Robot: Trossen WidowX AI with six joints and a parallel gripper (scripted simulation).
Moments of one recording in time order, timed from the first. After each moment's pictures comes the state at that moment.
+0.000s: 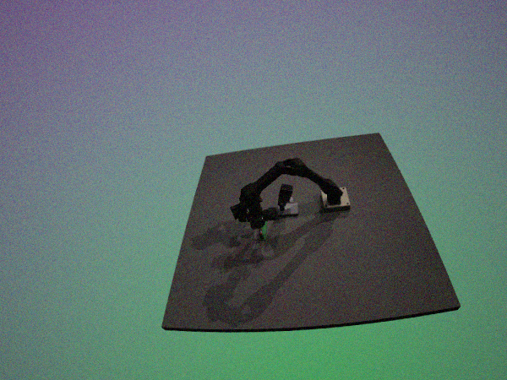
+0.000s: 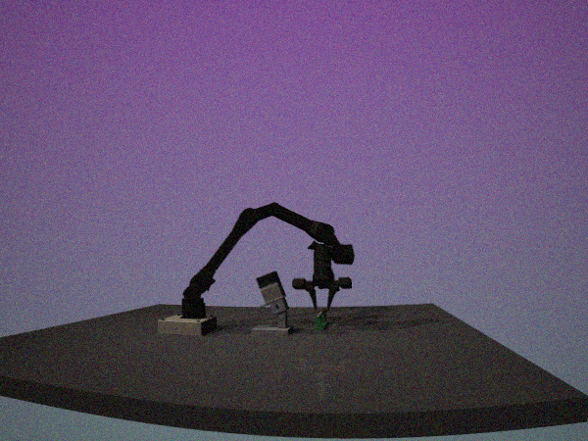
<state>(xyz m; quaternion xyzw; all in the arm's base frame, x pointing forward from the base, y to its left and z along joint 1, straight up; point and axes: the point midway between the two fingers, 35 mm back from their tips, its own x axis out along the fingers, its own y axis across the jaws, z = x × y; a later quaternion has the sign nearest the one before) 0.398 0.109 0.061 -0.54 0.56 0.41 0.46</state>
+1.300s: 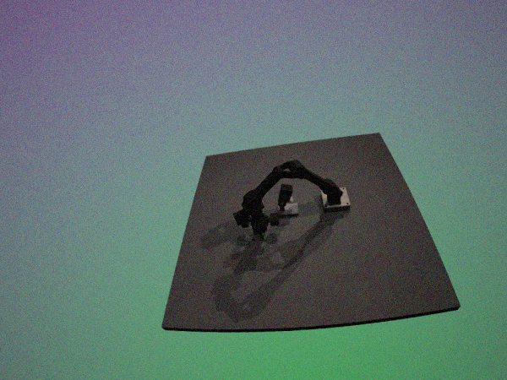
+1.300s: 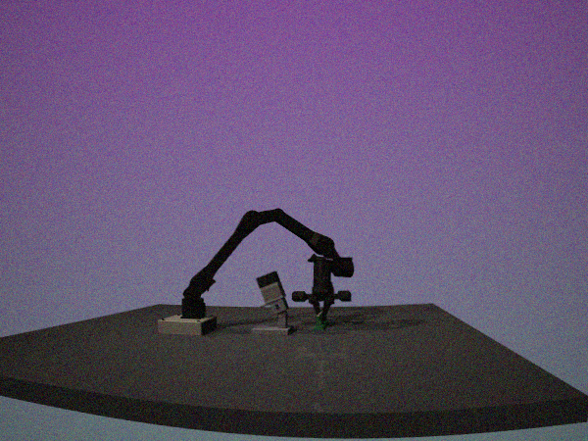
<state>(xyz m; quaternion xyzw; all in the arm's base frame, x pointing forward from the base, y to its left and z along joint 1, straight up) 0.397 0.110 0.019 -0.55 0.57 0.41 0.46</state>
